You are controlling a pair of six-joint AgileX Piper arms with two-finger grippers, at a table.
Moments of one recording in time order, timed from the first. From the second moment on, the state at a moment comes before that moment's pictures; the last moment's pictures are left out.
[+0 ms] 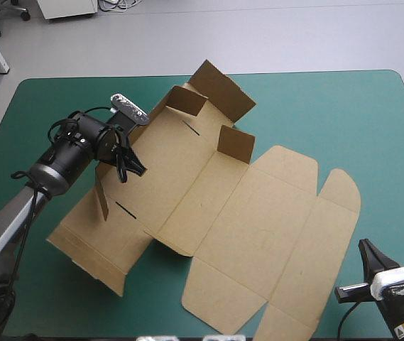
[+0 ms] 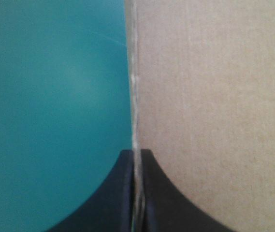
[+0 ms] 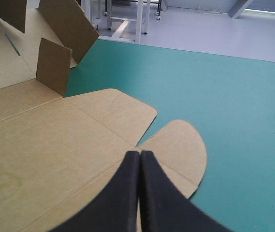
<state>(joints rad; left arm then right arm) -0.42 1.55 -1.41 0.30 1.00 0.21 0.19 0.00 -0.20 -0.05 0.40 -0.01</state>
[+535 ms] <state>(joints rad) -0.71 1.61 -1.51 0.81 0.77 0.27 0.19 0.00 -0.22 -0.05 0.45 -0.01</state>
